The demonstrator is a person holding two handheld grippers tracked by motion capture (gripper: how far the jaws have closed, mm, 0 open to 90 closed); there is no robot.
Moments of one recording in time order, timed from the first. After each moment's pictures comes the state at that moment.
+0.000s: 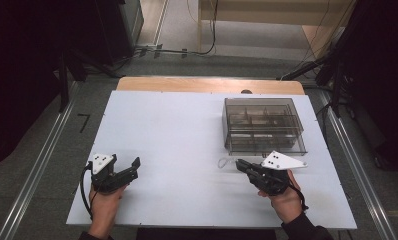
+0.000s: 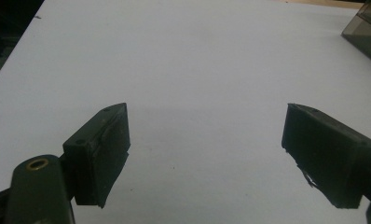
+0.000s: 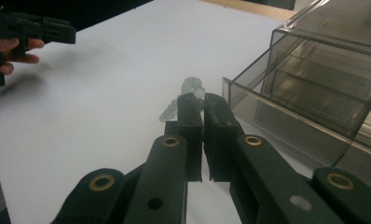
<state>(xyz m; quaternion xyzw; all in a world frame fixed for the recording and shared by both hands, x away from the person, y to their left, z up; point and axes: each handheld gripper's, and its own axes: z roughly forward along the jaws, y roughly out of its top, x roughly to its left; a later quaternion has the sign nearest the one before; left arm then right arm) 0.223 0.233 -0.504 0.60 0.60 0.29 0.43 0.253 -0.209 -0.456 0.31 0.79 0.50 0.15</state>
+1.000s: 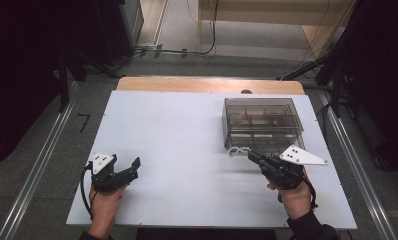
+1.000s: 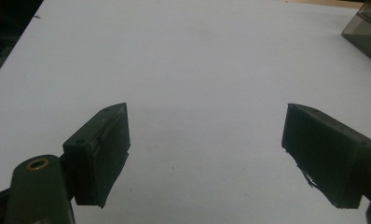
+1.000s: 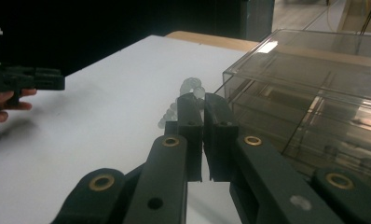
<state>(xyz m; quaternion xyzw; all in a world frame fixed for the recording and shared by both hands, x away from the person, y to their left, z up) 0.224 0.233 -0.505 0.60 0.60 0.29 0.43 0.259 -0.236 -0.440 0.34 0.74 0.55 0.17</state>
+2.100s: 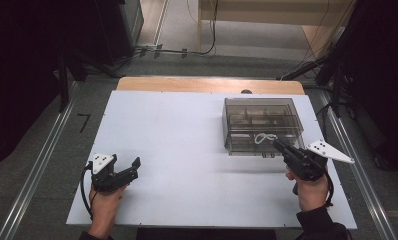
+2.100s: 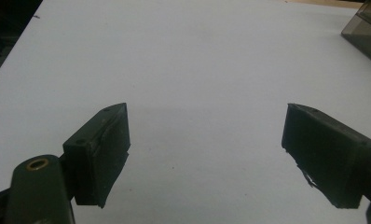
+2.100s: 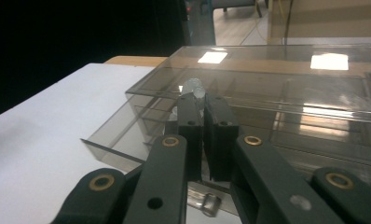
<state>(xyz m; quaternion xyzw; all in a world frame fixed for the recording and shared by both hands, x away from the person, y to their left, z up) 0.223 0.233 -0.505 0.60 0.60 0.29 0.43 0.278 -0.287 -0.441 0.43 0.68 0.55 0.22</state>
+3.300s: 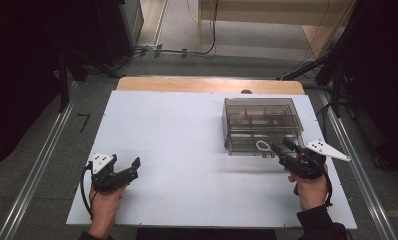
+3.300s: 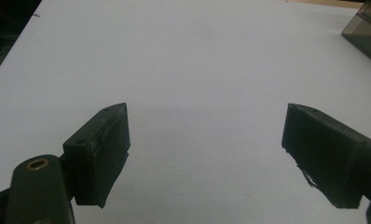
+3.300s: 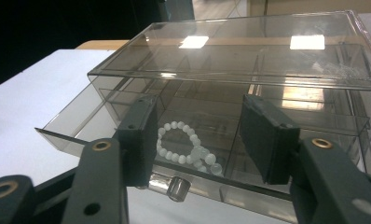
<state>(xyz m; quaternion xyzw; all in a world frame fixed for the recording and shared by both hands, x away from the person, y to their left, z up) 0.224 0.233 -0.505 0.60 0.60 0.29 0.43 0.287 -0.290 -0.453 0.47 0.68 0.52 0.23</state>
